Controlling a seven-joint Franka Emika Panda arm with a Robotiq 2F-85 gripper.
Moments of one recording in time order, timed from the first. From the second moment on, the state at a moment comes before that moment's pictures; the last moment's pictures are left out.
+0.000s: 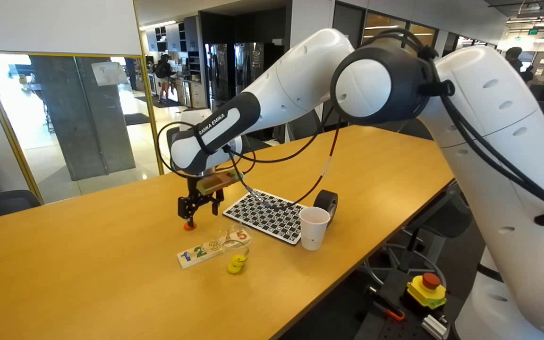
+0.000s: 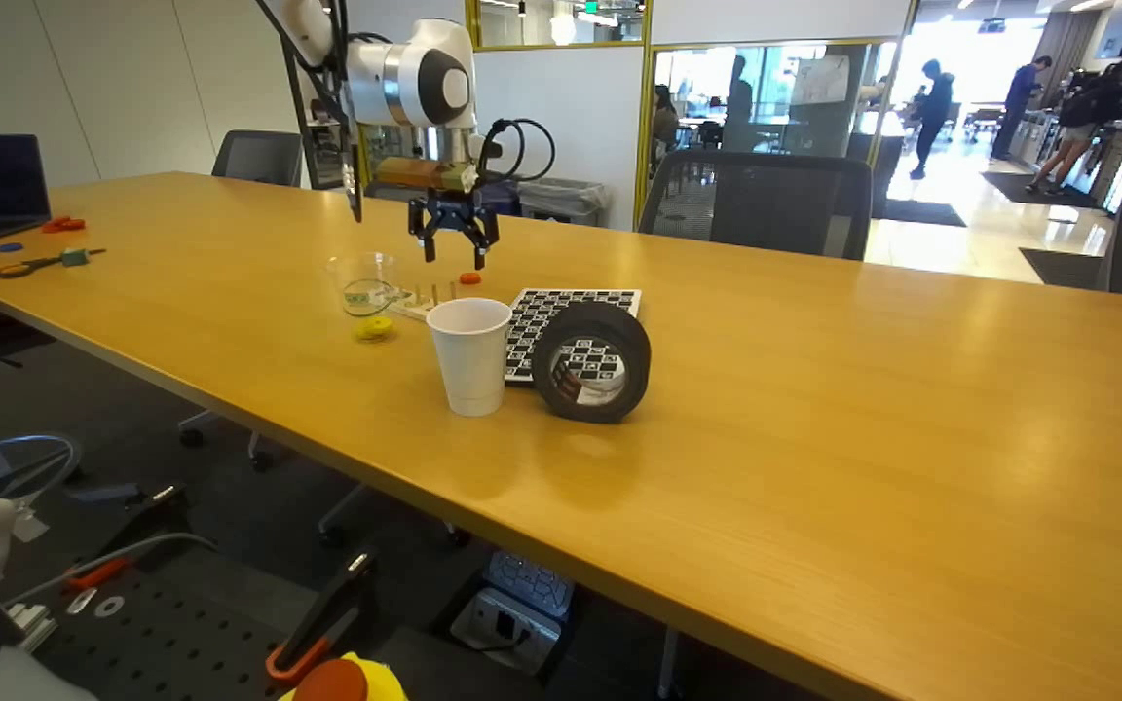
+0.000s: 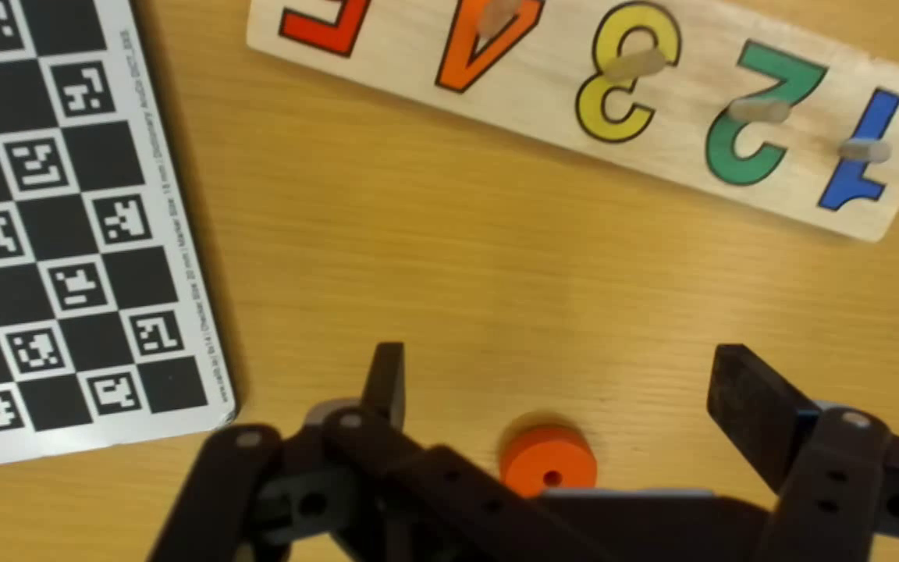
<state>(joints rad) 0.12 0.68 0.03 -1.53 -0.01 2.22 0.09</state>
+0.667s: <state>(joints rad) 0.14 0.84 0.01 -1.33 -0.02 2.22 0.17</state>
